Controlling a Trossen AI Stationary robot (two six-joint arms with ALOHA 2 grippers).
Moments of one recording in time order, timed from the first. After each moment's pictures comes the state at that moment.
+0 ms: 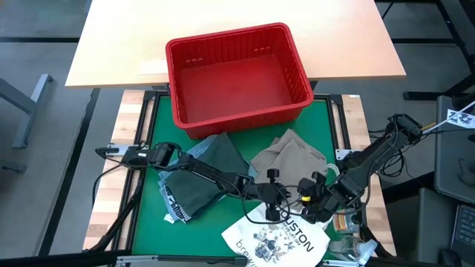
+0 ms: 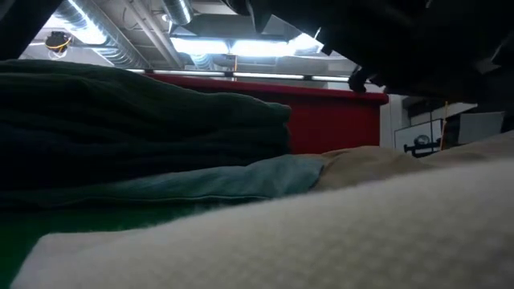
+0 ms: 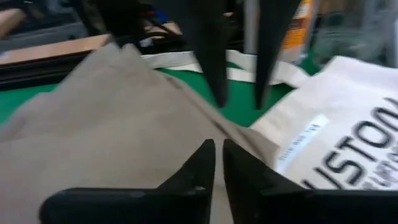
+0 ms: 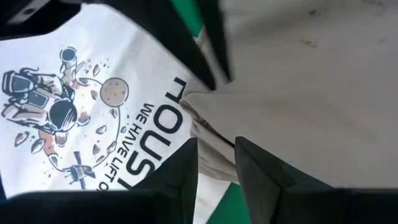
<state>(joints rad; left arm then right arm) -0.27 2.34 1.79 0.08 -0.33 0.01 0.76 1.31 0.92 -0.82 0.28 1.14</state>
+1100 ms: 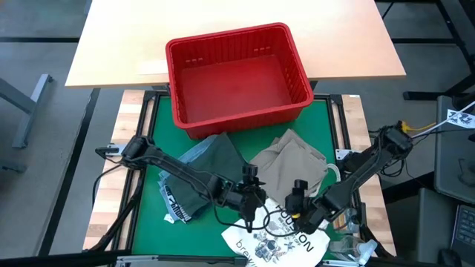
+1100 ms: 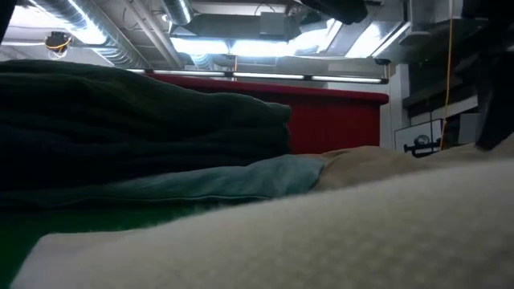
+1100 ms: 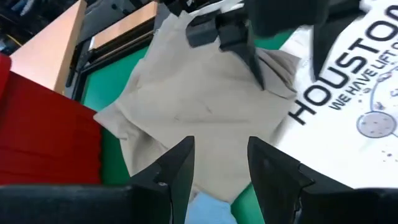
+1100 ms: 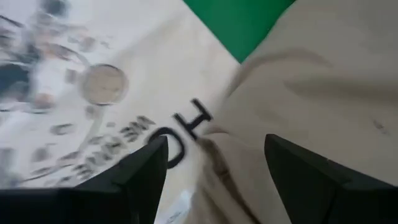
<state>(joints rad) -0.39 2.05 1.79 -0.56 -0.61 0.06 0.76 1.55 0.92 -0.60 0.38 0.75</state>
